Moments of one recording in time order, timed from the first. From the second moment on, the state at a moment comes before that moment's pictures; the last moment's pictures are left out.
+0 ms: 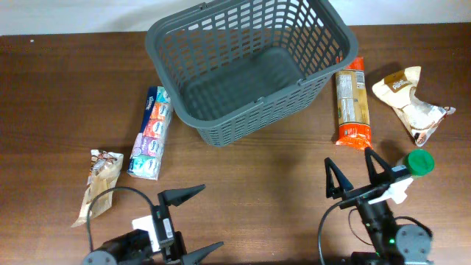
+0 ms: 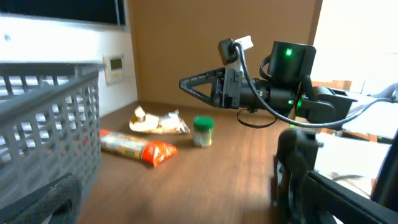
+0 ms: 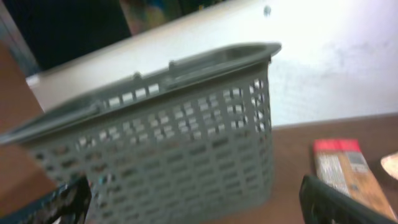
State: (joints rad) left arm 0.00 0.04 0.22 0.11 1.20 -0.31; right arm -0.07 0.06 0.23 -0.09 -0.37 0.31
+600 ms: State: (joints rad) left arm 0.00 0.17 0.55 0.21 0.90 -0.36; right arm -0.07 0.83 1.46 -1.09 -0.44 0.15
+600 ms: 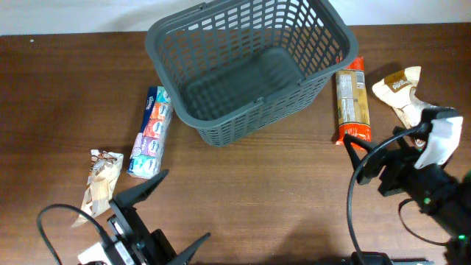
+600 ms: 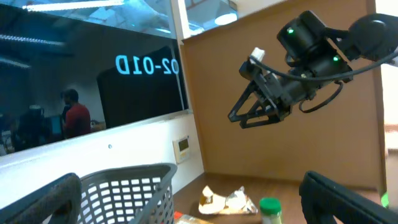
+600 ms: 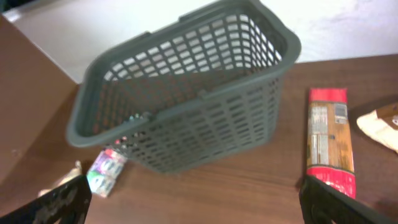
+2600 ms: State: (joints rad) left arm -1.11 1.48 1.83 -1.53 -0.22 -0.47; right arm 0.15 1.82 2.44 -1.47 -0.29 -0.27
